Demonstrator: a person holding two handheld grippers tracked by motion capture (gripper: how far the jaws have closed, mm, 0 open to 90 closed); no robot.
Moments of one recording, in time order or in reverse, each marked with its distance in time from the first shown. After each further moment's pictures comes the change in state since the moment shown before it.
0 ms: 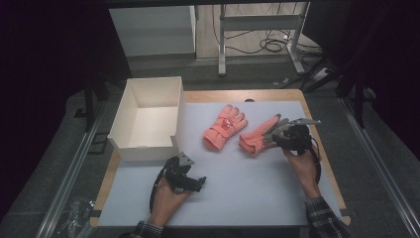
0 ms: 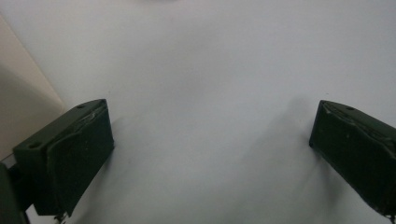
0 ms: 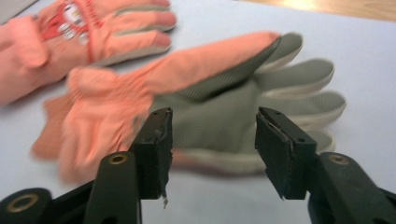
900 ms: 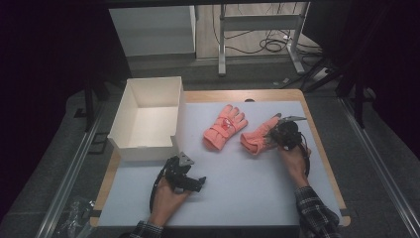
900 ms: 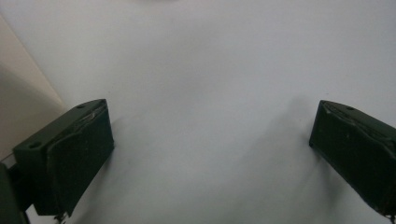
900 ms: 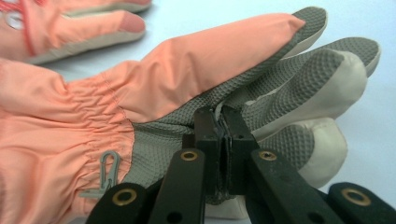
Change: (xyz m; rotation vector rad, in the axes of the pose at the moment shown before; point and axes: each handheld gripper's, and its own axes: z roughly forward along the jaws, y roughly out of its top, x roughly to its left) left arm 0.000 0.000 0.000 -0.001 0.000 0.000; right arm 0.003 0.002 0.039 0.073 -0.052 0.000
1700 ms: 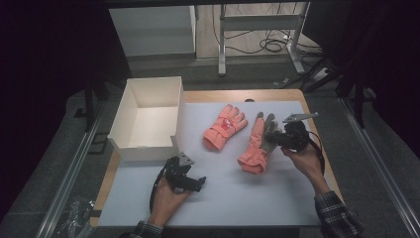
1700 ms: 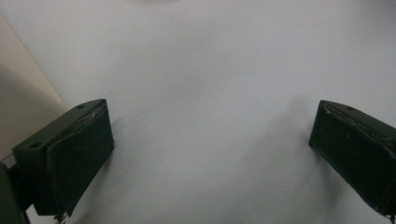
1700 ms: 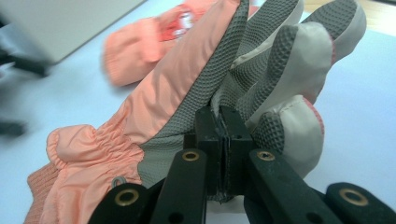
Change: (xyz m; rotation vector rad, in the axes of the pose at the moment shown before) left arm 0.000 0.000 0.000 0.001 -0.001 0.001; right arm 0.010 0.014 -0.064 -0.025 0.391 -0.185
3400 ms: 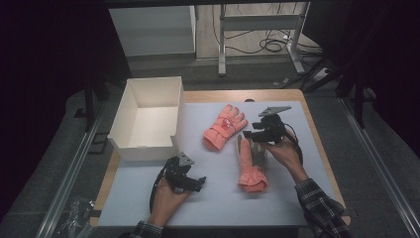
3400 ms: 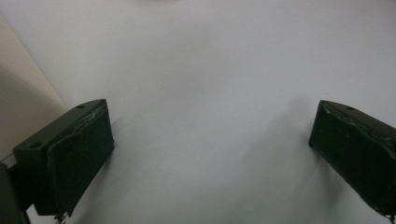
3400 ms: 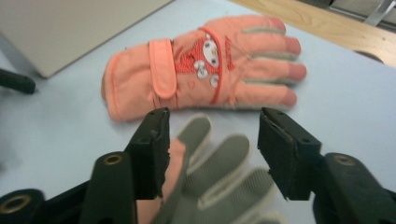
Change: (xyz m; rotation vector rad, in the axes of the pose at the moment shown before) left arm 0.000 0.000 0.000 -0.002 0.000 0.000; right arm 0.019 0.036 0.058 -0.021 -0.023 -0.076
